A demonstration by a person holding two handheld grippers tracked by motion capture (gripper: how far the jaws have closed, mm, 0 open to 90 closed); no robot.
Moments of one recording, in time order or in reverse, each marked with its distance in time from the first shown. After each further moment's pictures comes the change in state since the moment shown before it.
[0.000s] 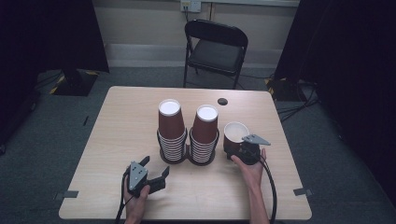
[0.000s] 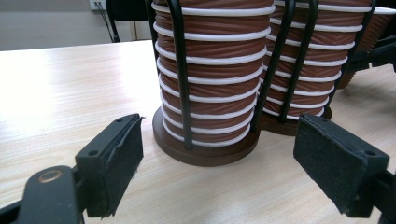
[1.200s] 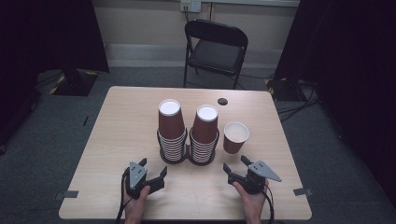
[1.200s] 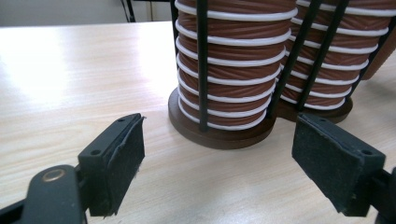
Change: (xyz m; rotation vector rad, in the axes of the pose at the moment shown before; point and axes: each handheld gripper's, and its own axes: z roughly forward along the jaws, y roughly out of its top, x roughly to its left) left arm -0.003 -0.001 -0.005 0.052 0.074 -0.016; right arm 0.050 -0.044 -0.075 -0.230 0.062 0.017
